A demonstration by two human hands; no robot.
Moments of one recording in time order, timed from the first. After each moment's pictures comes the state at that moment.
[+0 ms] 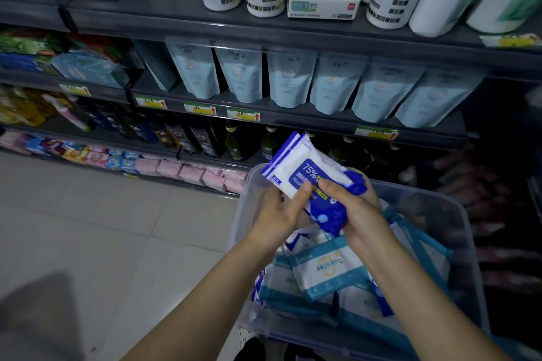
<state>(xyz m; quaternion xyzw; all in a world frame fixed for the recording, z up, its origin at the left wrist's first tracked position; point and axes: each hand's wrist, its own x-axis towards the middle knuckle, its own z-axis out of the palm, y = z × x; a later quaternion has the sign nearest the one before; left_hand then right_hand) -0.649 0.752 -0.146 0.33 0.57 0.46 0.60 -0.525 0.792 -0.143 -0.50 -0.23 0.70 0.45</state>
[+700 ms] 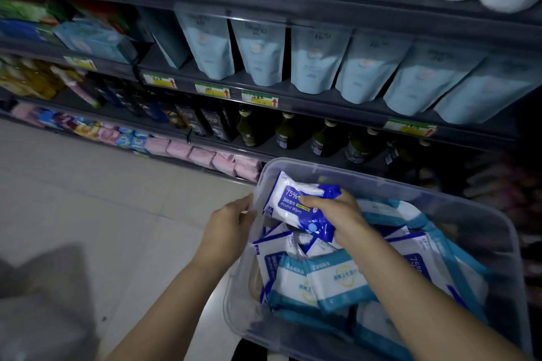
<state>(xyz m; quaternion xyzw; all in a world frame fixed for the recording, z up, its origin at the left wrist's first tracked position) -0.738 0.729 -0.205 0.47 0.78 0.23 0.35 -0.567 0.823 -0.234 -0.66 -0.27 0.66 0.22</state>
